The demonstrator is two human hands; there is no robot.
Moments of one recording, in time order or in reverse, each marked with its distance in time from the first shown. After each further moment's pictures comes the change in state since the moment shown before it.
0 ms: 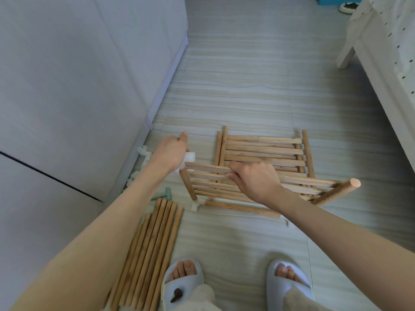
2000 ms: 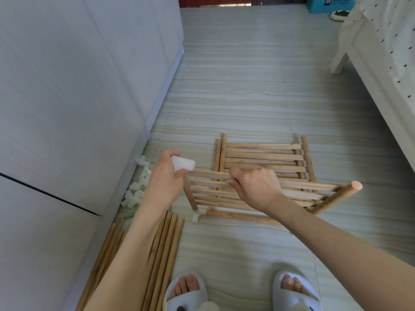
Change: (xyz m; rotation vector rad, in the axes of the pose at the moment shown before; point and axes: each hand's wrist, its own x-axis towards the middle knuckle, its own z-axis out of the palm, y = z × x) left_hand -0.039 -0.015 0.004 -0.028 0.154 0.181; right_hand 0.005 0.001 0.004 -0.083 0.042 0.005
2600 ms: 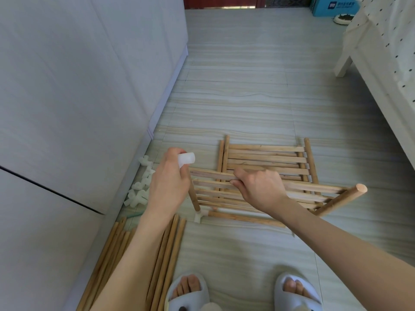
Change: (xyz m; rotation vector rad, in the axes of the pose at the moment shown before) left_hand -0.008 0.002 -0.002 0.084 0.120 0.105; right_hand -0.001 0.000 0.002 0.024 0.082 -0.005
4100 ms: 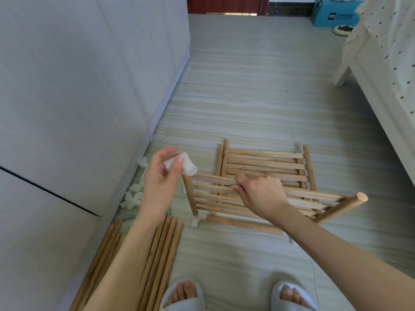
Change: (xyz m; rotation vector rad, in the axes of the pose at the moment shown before) left_hand 0.000 -0.024 0.002 -0.719 0.035 -0.016; right_hand 0.000 0.000 0.001 -0.016 -0.034 0.016
